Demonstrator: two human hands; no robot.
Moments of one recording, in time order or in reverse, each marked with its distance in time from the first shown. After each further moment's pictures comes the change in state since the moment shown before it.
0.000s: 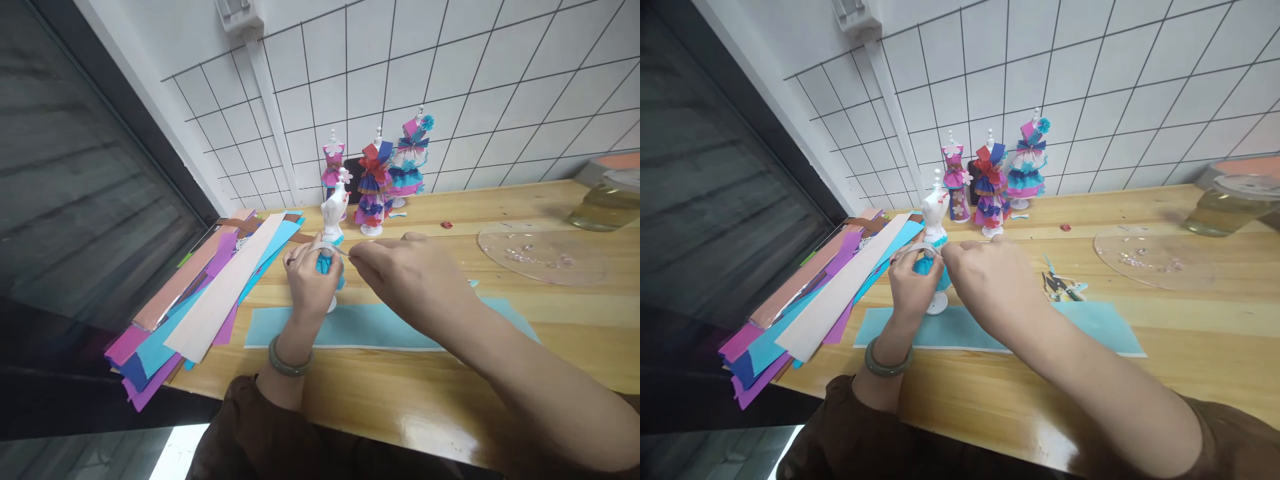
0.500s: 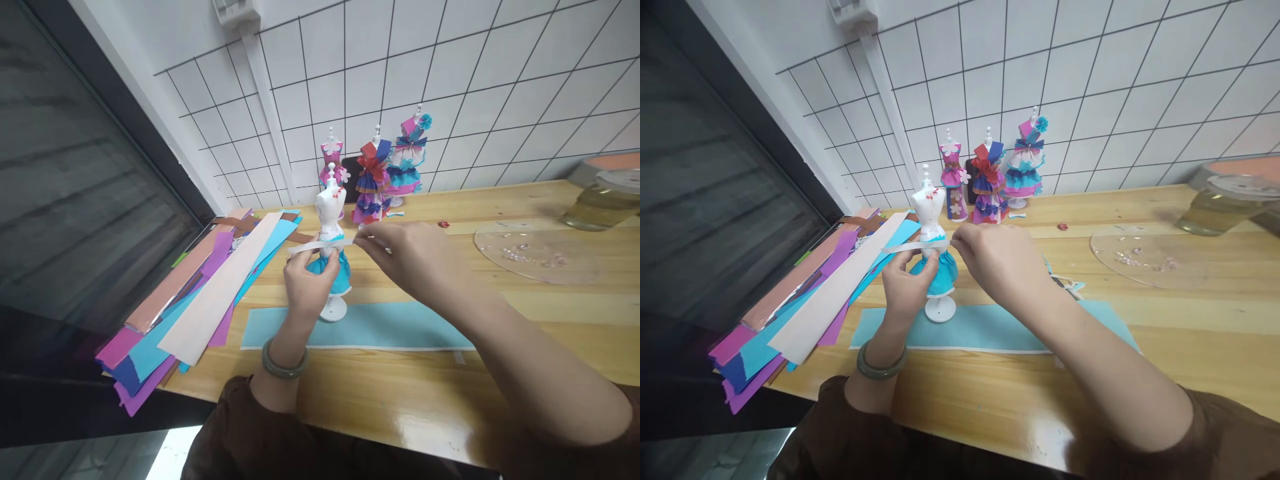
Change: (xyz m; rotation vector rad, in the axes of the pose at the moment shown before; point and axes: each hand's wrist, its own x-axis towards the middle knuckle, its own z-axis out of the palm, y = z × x) left_hand 0.000 0.001 -0.002 -0.330 -0.051 -0.243; right_hand 0.011 0.024 0.020 0.238 0.046 0.215
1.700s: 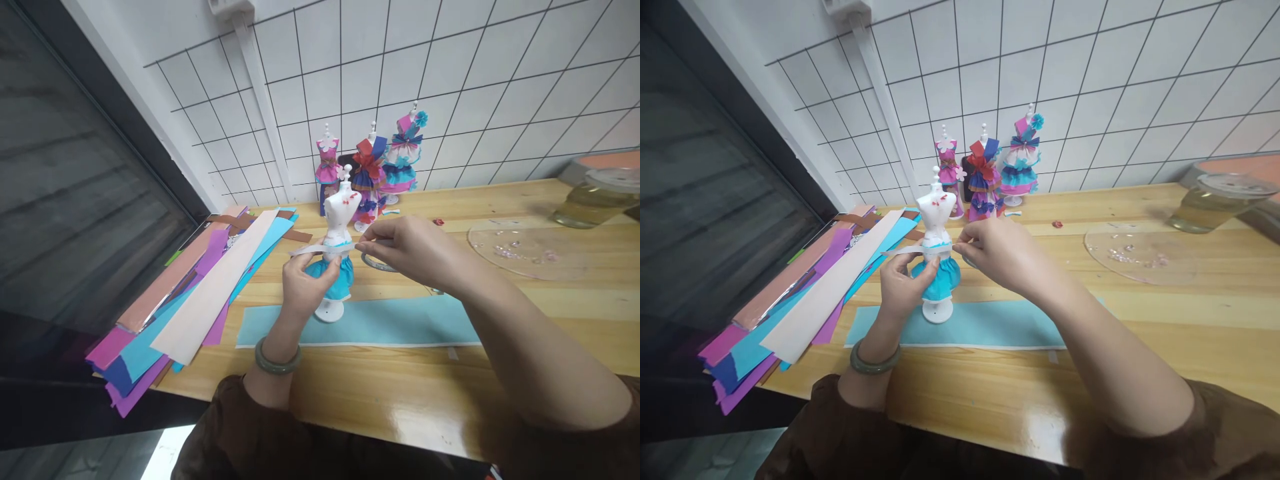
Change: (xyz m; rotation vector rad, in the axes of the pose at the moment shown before) left_hand -0.003 -0.006 -0.003 -0.176 -0.127 -0.002; right_hand 0.005 0.013 -0.016 0.260 -0.243 0.036
